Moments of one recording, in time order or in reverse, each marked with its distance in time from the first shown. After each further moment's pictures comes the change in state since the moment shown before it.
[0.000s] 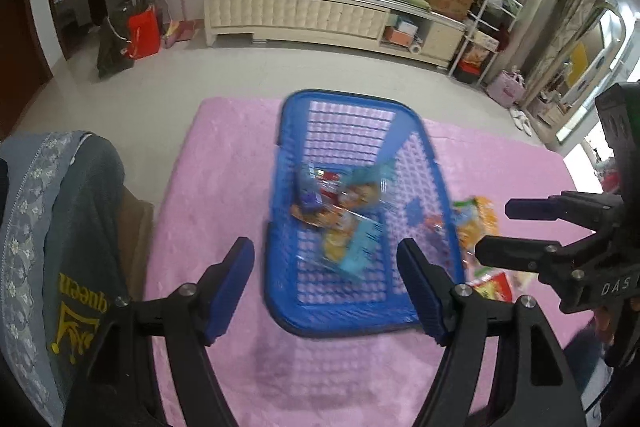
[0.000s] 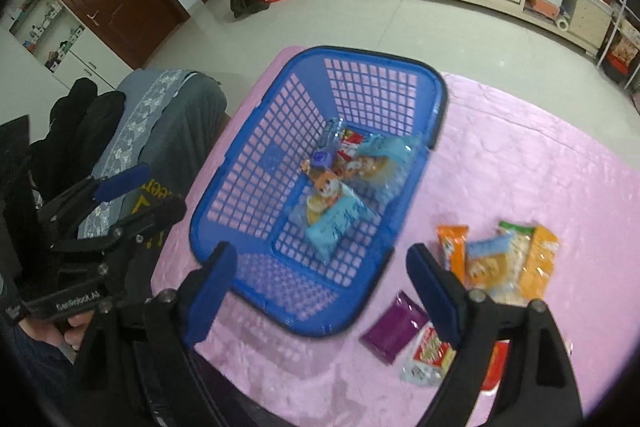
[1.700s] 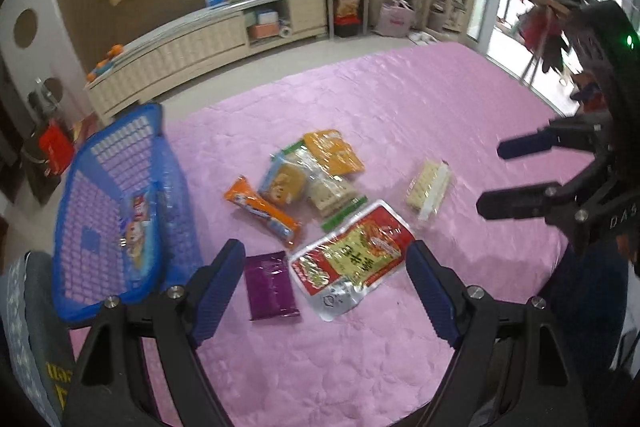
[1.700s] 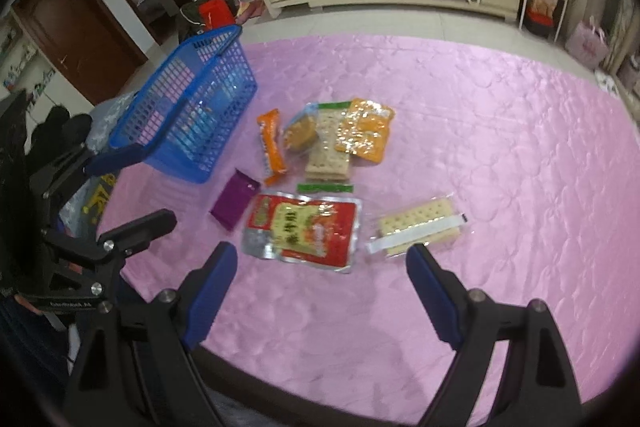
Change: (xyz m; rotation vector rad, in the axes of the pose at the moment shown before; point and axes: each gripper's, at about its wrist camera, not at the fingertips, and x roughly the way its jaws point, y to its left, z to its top) left arm 0.053 -0.234 -0.095 0.504 -0.011 -0.120; right arm -0.074 -0.171 -0.188 0.108 -0.142 -0.114
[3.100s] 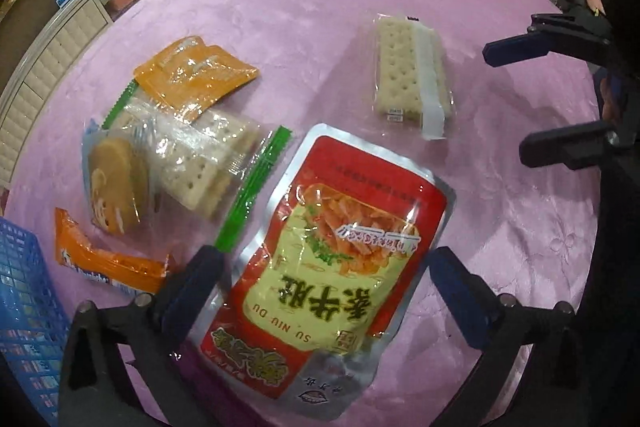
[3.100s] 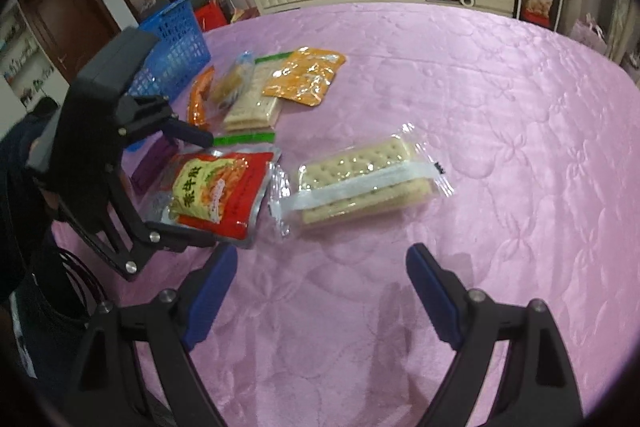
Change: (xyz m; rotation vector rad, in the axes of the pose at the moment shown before) left arm 0.182 -0.041 -0.001 0.380 0.295 -0.251; right arm 0.069 -0.077 -0.058 0.016 -0.070 0.007
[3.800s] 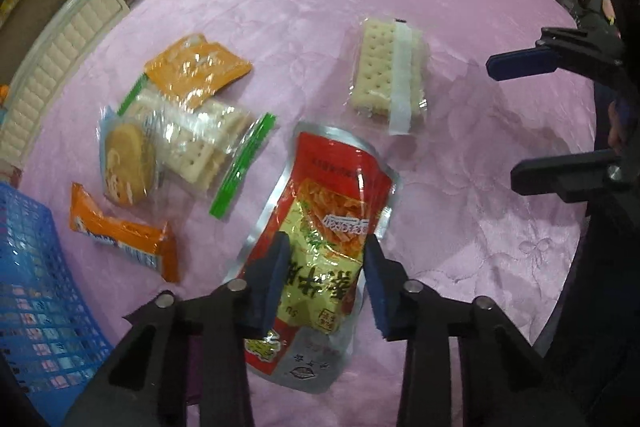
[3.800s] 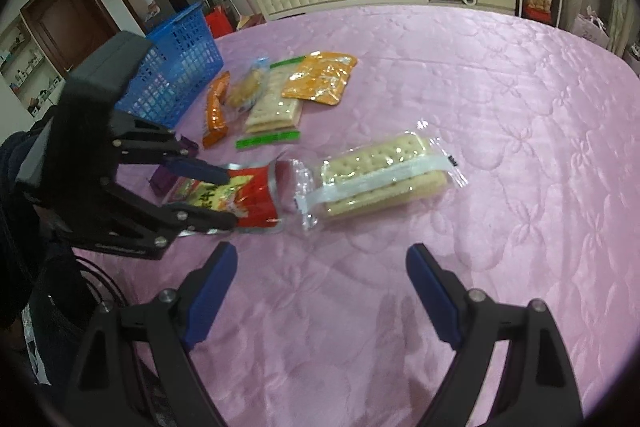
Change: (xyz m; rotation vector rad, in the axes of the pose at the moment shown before) left arm -0.026 -0.030 -0.003 -0.047 0.043 0.052; right arm -0.014 0.017 -0.007 0.021 -0.010 0.024
